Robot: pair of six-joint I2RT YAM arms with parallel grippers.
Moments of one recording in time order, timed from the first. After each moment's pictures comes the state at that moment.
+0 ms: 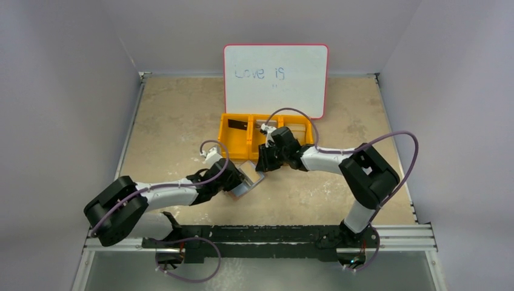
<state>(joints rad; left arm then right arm) -0.85 1.31 0.43 0.10 -0.29 -1.25 0.70 1.71 0.86 0.04 -0.28 0.44</state>
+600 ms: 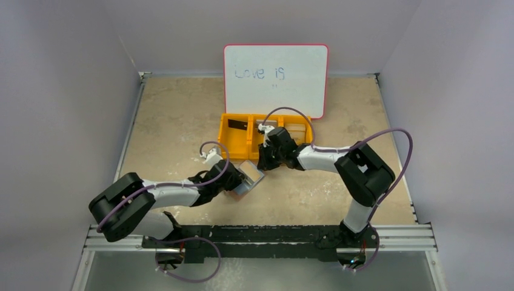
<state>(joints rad) -0.85 1.37 0.39 0.25 -0.29 -1.28 0.73 1.76 0.90 0.00 -0.20 0.39</state>
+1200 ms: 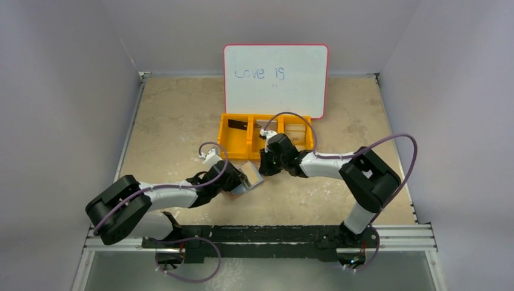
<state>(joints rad) -0.85 1.33 0.37 0.25 -0.30 -1.28 0.77 1.71 0.83 0.06 -0.14 0.43</state>
